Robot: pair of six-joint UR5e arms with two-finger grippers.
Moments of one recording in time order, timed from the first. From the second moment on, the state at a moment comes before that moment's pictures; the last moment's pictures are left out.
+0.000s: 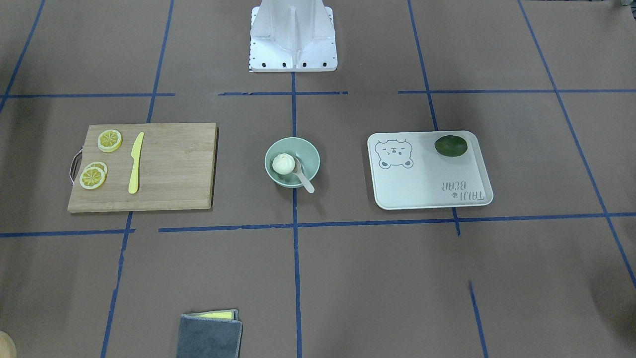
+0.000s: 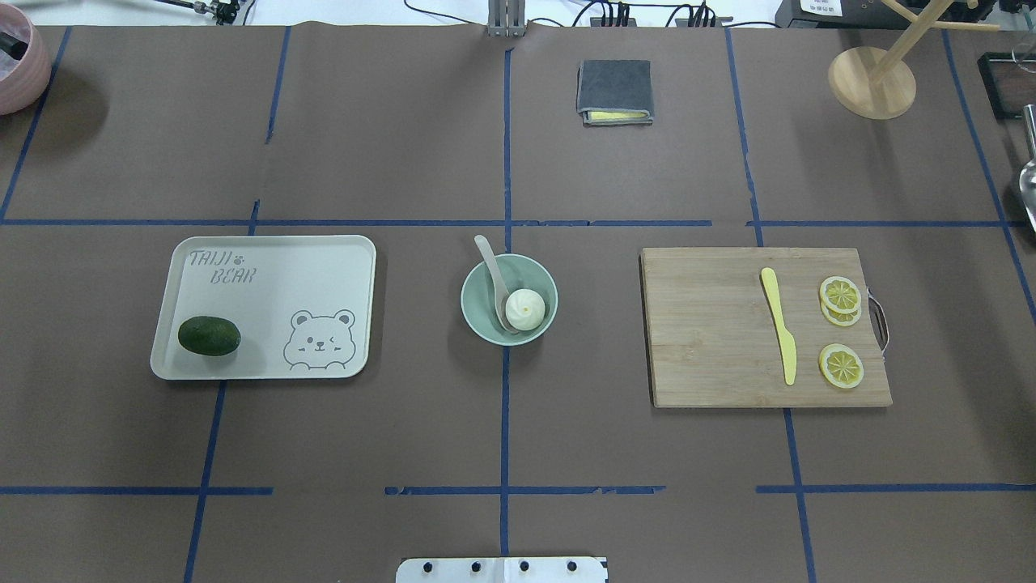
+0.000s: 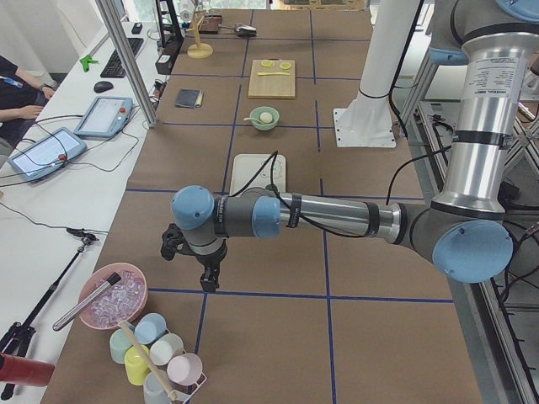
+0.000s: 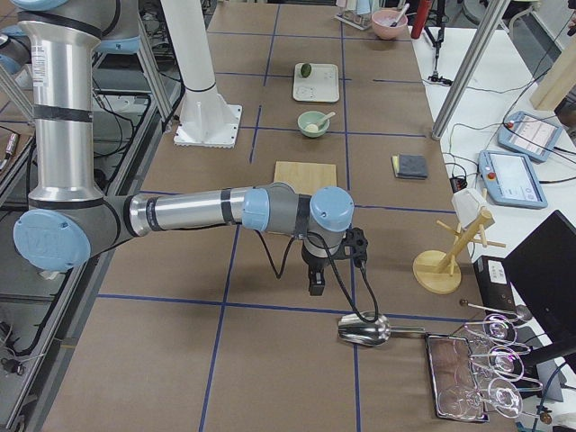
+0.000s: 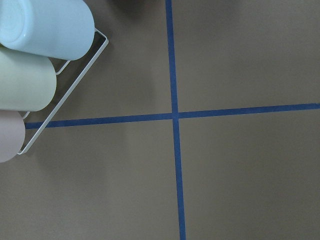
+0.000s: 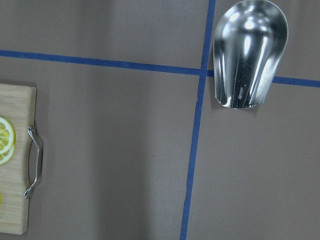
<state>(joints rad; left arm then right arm) -1.59 -1.67 -1.59 -1.44 -2.39 0.11 1.57 -1.62 1.77 -1.80 2.39 -0.14</state>
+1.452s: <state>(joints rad) -1.59 -1.65 -1.61 -1.45 -2.36 0.10 1.59 -1.65 1.75 -1.69 2.38 -0.14</state>
